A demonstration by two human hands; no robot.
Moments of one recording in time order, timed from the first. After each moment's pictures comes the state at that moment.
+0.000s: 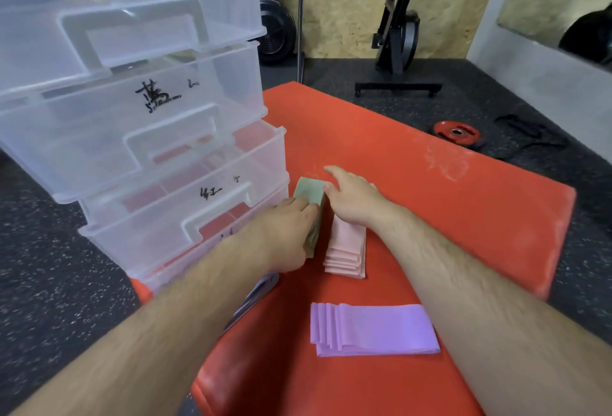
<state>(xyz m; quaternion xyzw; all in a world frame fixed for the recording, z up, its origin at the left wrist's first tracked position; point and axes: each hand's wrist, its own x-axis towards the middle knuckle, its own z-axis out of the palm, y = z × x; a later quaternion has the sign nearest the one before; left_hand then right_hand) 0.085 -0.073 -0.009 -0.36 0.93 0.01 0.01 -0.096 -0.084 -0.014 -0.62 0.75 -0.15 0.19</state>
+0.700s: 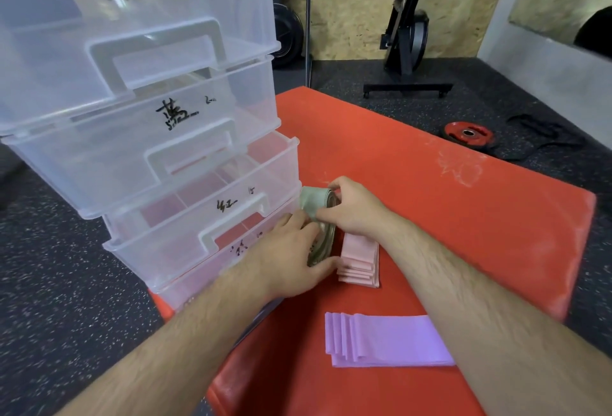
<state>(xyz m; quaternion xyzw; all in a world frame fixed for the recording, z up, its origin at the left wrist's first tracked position) 0.105 -0.058 -0.019 -0.40 0.91 0.08 -0.08 -0.078 -0.083 -0.011 -0.57 0.73 -0.26 0.28</state>
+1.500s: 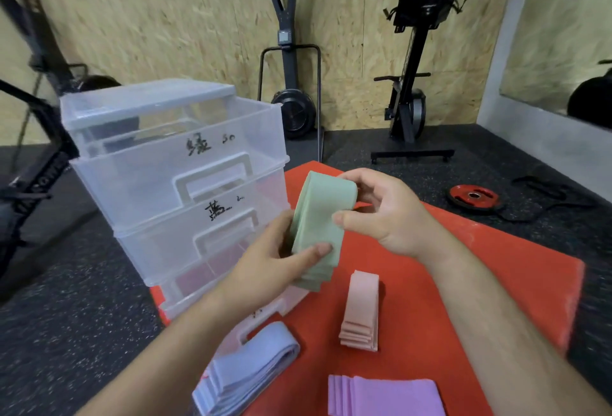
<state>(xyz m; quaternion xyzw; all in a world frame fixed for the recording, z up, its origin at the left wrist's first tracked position) 0.121 -0.026 0.123 -0.34 0.71 0.50 -0.37 -0.090 0.000 0.159 -0.66 0.42 -0.53 0.33</state>
